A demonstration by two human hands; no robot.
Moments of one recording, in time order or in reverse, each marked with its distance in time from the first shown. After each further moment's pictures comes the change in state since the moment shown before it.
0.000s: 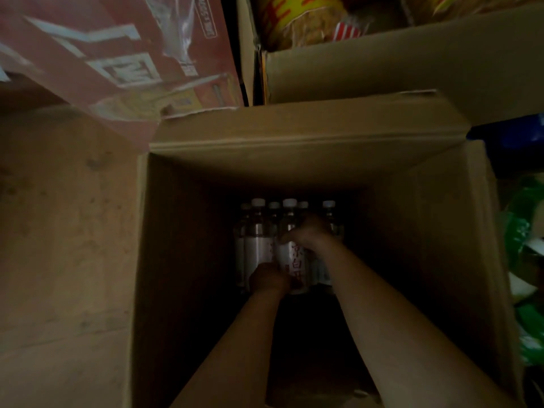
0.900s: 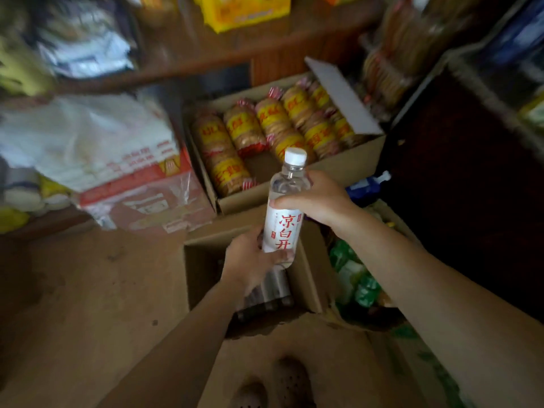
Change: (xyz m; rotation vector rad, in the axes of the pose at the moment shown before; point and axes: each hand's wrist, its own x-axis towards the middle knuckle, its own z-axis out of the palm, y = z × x) left_hand -0.349 0.137 -0.087 0.077 0.043 0.782; right_hand -0.379 -0.115 -0.211 0.275 0.383 -0.403
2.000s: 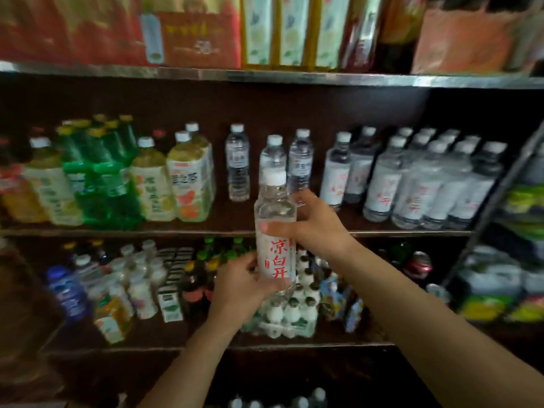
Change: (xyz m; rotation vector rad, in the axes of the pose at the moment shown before) left_hand -0.344 0.496 0.327 0.223 -0.850 0.936; right_hand -0.556 -0.017 -0.473 0.296 1.253 -0.026
